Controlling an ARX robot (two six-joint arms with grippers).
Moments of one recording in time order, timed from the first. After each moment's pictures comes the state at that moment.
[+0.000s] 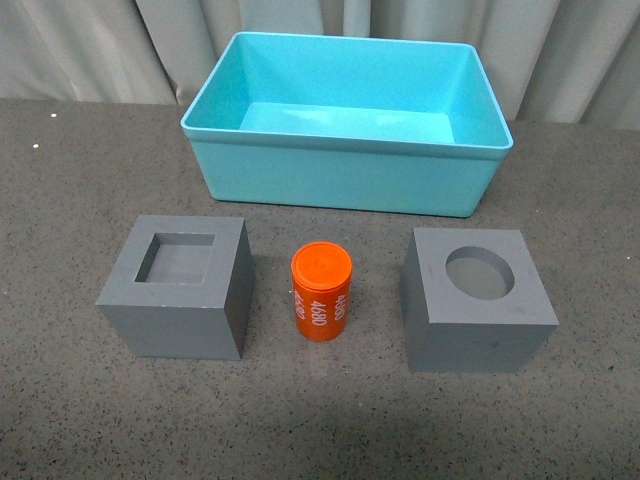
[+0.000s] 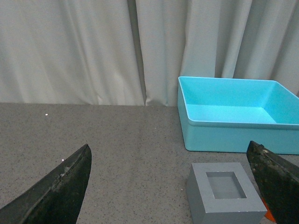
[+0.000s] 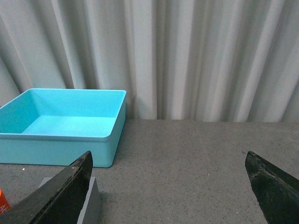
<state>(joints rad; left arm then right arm) 0.00 0.00 0.02 0.00 0.00 0.00 0.00 0.00 0.01 0.00 0.00 -0.01</state>
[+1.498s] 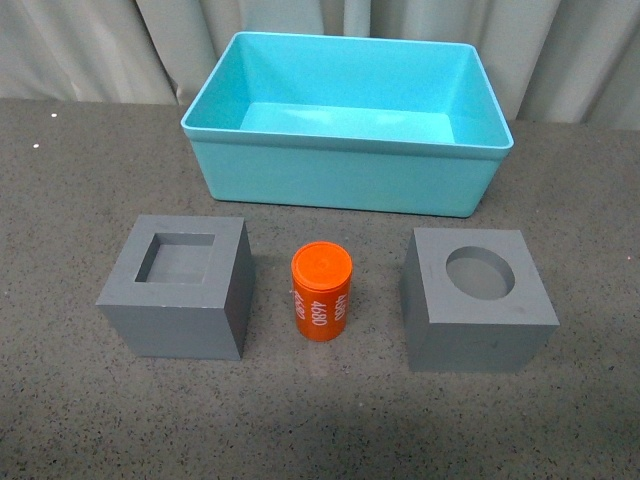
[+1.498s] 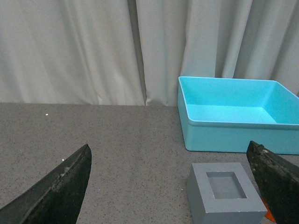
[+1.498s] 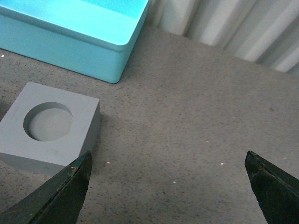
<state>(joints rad) 0.00 0.00 0.02 0.00 0.00 0.00 0.21 0.90 0.21 0.24 0.13 -0.18</state>
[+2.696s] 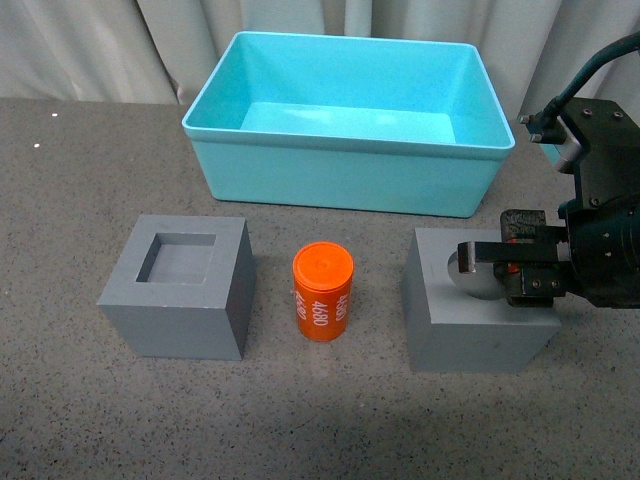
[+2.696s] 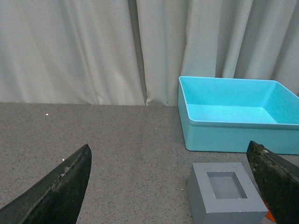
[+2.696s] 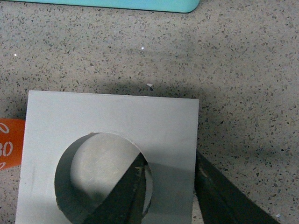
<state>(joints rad) 0.00 0.00 0.02 0.00 0.00 0.00 0.34 1.77 0.71 0.09 0.05 0.25</state>
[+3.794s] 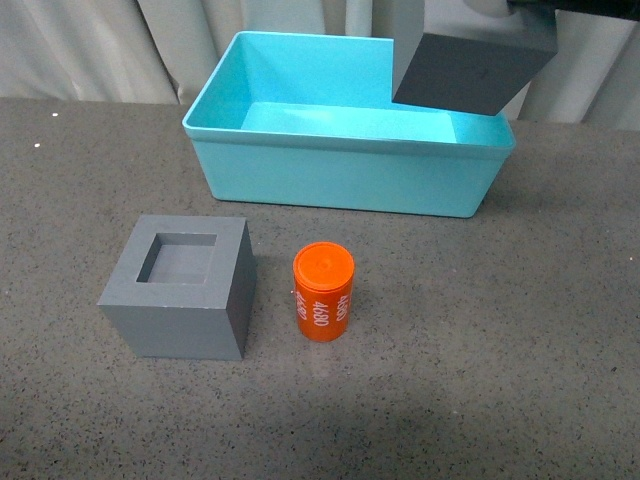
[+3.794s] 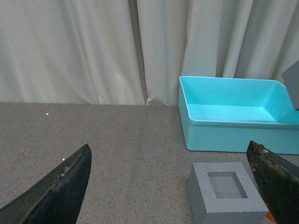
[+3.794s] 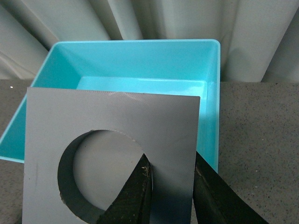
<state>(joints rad) 0.00 0.00 0.02 0.00 0.00 0.00 0.28 1.71 1.06 0.14 0.02 0.22</state>
